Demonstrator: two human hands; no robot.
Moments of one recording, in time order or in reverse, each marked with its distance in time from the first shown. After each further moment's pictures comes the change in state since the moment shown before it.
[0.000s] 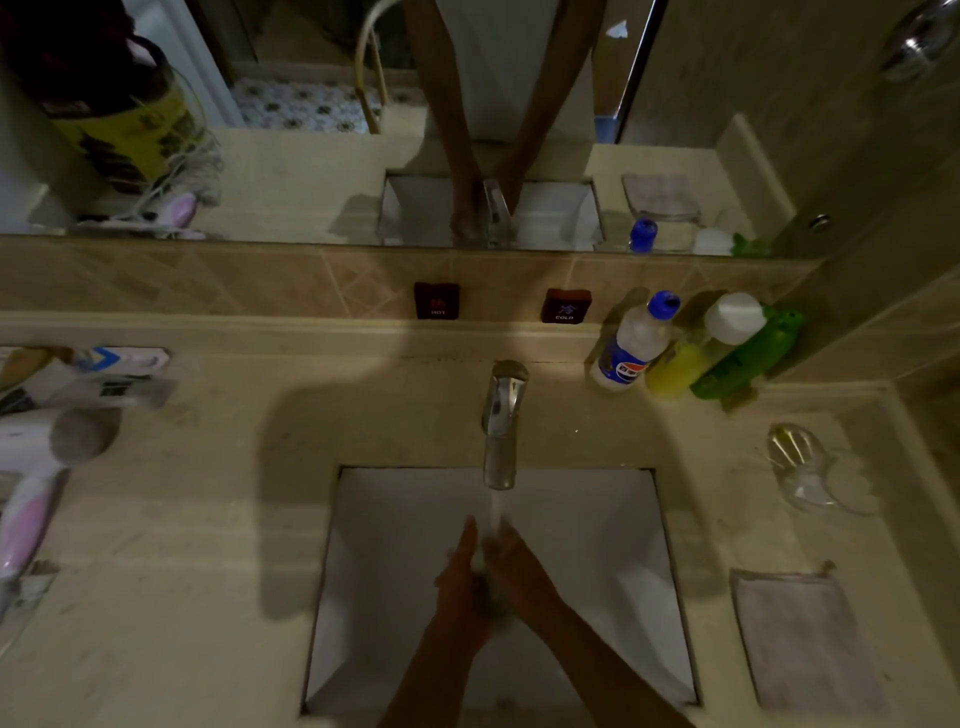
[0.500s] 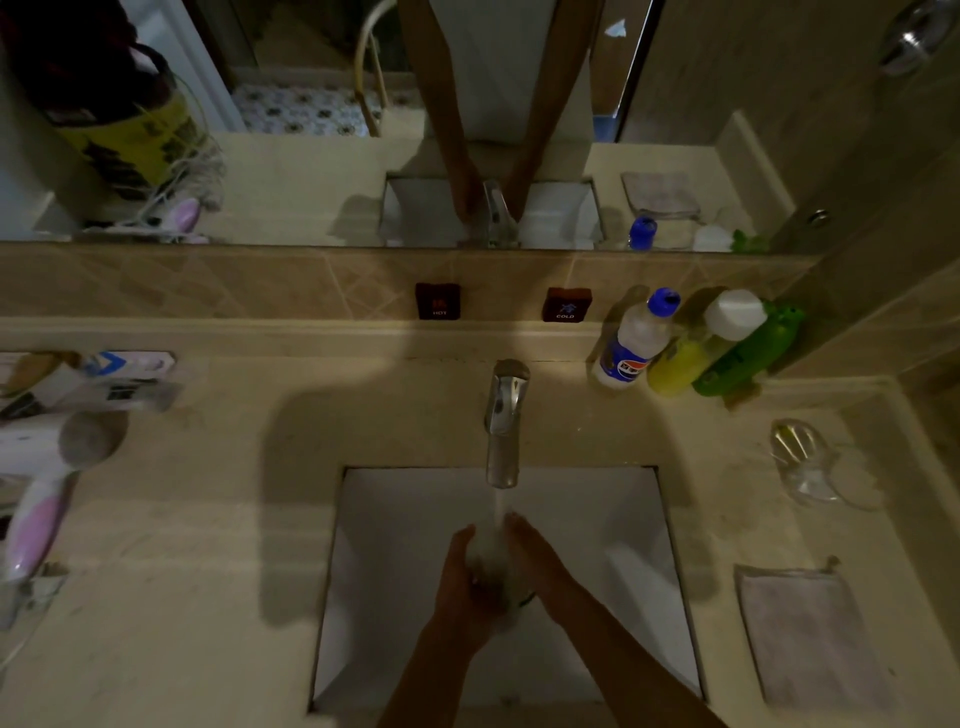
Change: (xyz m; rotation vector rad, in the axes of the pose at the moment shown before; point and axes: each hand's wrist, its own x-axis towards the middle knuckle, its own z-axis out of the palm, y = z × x) left_hand -0.008 0.002 -0.008 -0.017 -0.129 -0.012; right_hand 0.008 -0.012 -0.019 0.209 -0.028 0.169
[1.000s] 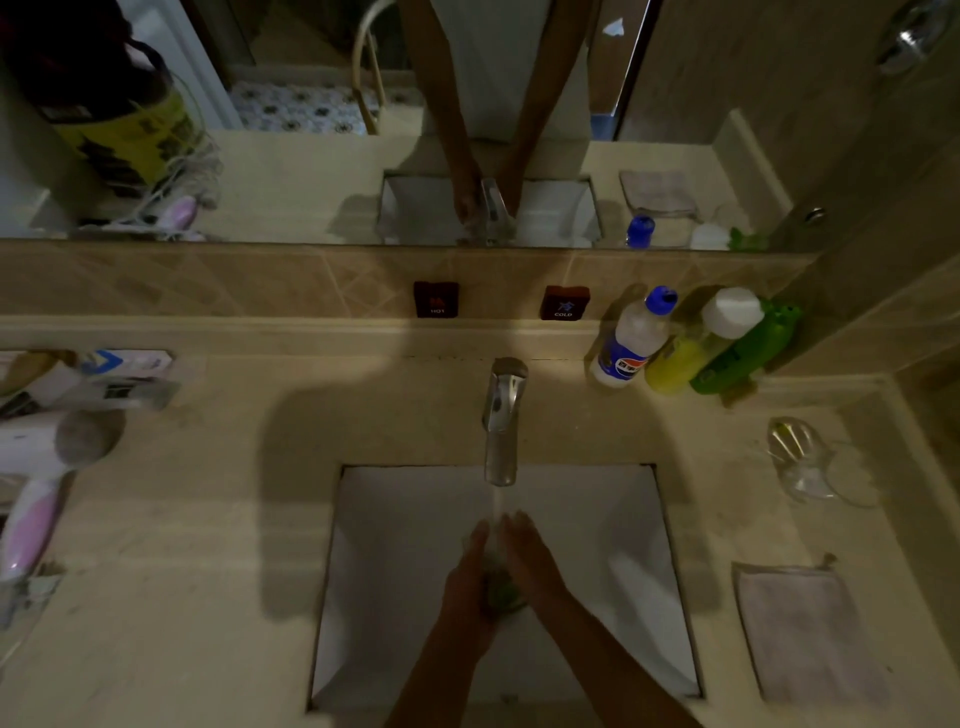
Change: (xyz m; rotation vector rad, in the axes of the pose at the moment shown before) left_hand 0.007 -0.008 0.000 0.187 0.115 0.075; right_hand -0.008 0.006 0.010 -0.024 0.118 -0.006
